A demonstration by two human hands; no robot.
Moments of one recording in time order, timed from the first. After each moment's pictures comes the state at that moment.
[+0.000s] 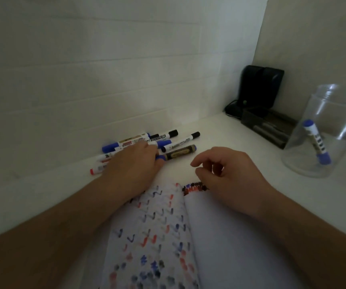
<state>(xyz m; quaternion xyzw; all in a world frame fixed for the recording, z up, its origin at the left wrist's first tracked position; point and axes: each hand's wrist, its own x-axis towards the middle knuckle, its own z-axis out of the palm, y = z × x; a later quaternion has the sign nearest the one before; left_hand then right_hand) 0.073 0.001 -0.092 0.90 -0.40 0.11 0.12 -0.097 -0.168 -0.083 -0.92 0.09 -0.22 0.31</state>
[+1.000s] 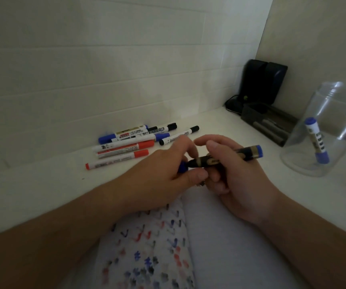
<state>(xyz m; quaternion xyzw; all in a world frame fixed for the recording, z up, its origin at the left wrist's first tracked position) 0.008 -0.002 -0.073 0.77 -0.54 -0.06 0.32 -0.103 -0.151 -0.074 -0.61 0.07 -0.16 0.77</state>
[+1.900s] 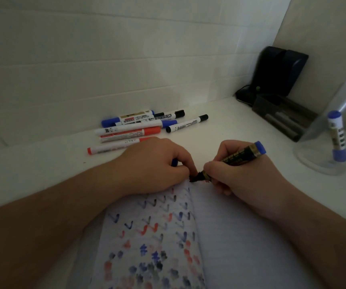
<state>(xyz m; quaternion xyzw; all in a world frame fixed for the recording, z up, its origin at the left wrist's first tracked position) 0.033 0.003 -0.082 0.83 -0.49 -0.12 0.25 -0.104 -0.152 -0.078 -0.81 0.16 -0.15 0.54</state>
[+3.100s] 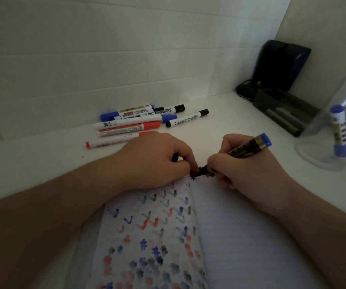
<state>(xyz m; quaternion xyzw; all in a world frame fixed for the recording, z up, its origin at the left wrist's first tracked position) 0.030 0.003 -0.081 0.83 -0.49 -0.12 0.25 -0.103 -0.152 -0.079 -0.80 0.17 -0.16 0.55</state>
